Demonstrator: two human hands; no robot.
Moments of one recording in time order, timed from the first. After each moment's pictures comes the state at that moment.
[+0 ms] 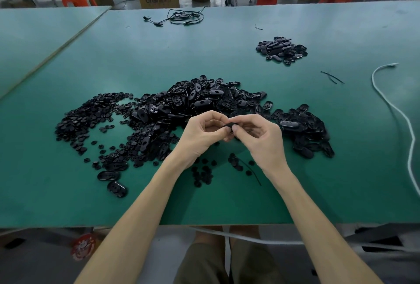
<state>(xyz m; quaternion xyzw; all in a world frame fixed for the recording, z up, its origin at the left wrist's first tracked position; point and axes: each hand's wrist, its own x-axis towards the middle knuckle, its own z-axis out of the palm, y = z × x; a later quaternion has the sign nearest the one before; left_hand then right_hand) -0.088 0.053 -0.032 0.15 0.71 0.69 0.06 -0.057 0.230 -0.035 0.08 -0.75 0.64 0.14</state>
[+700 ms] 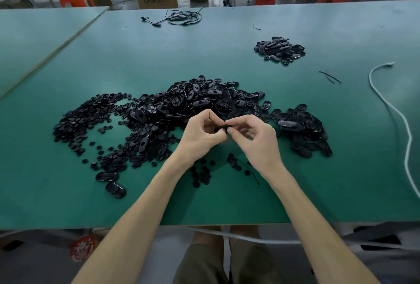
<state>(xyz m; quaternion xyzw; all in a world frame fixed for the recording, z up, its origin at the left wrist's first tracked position) -0.087 0.056 -0.032 0.12 0.75 0.65 0.02 -0.057 0.226 -0.034 0.08 -0.80 0.58 0.15</state>
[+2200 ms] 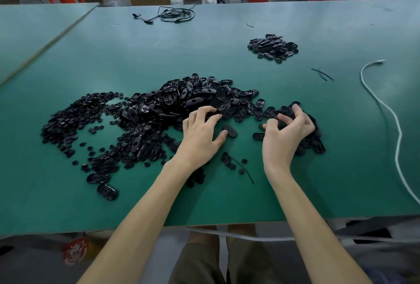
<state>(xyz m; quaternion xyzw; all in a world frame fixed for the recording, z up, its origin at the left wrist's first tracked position) -0.092 0.071 -0.047 0.17 0.95 0.25 -0.08 -0.064 0.243 -0.036 -0.22 -0.66 0.63 0.33</state>
